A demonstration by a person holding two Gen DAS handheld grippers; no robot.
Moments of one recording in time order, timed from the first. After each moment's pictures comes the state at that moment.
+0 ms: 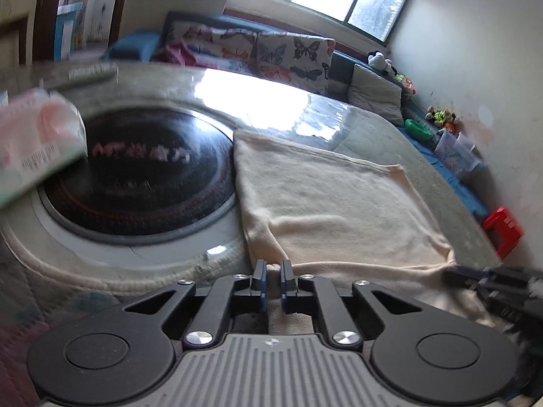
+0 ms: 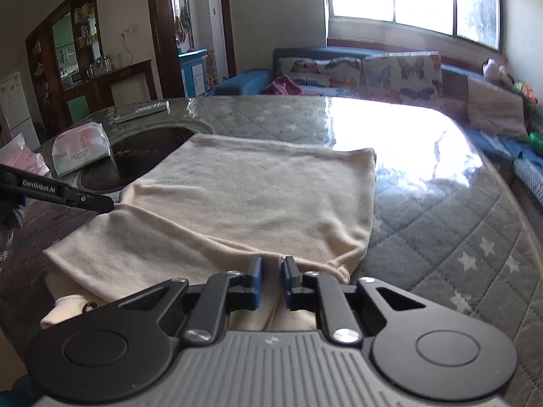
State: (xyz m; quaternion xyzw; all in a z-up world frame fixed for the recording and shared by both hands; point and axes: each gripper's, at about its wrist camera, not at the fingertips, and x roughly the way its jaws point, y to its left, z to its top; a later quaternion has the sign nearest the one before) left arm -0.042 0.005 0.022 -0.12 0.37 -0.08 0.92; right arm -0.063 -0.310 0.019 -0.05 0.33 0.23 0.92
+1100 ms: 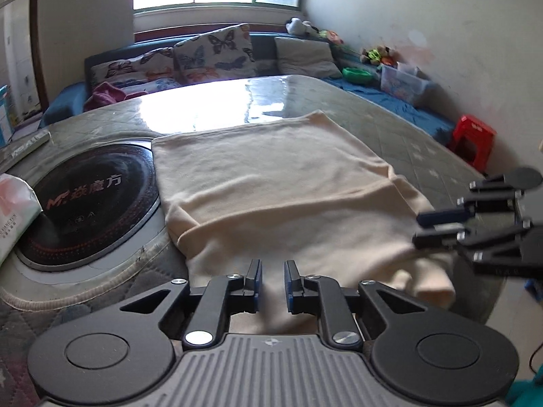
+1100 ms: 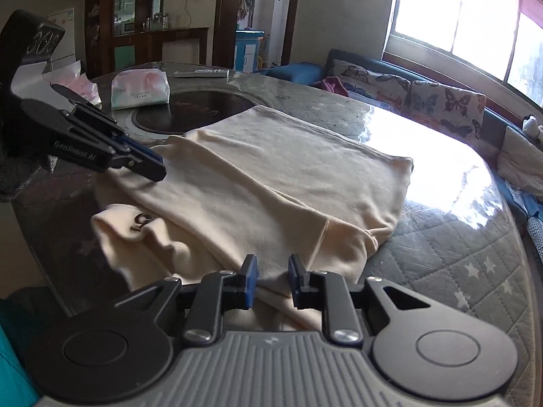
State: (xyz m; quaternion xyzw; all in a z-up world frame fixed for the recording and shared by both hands) left arm -0.087 -0.053 0.028 0.04 0.37 -0.18 0.91; right arm -0.123 -0.305 0.021 -0.16 0.32 0.30 0.89
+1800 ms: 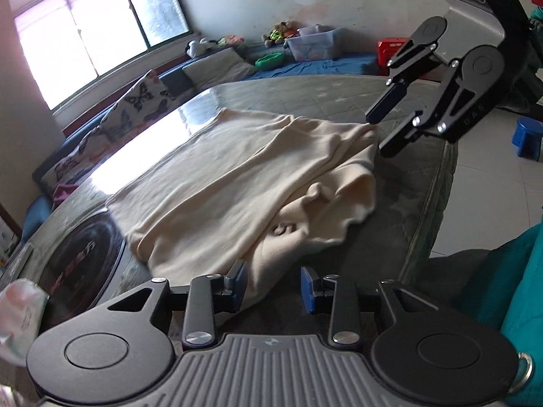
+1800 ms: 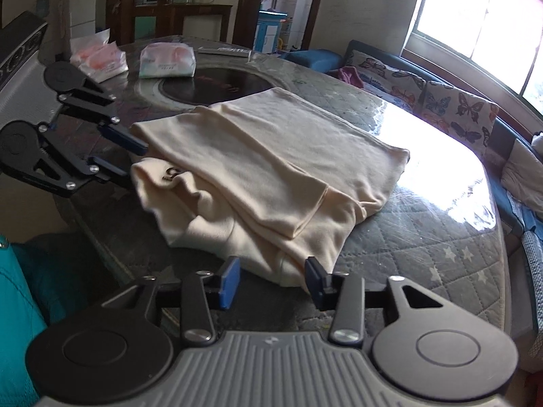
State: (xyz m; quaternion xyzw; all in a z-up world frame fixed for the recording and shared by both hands) left arm -0.157 -0.088 0.007 0.26 0.29 -0.28 0.88; right arm -0.162 -0.325 0.036 -0.23 0.34 0.31 0.86
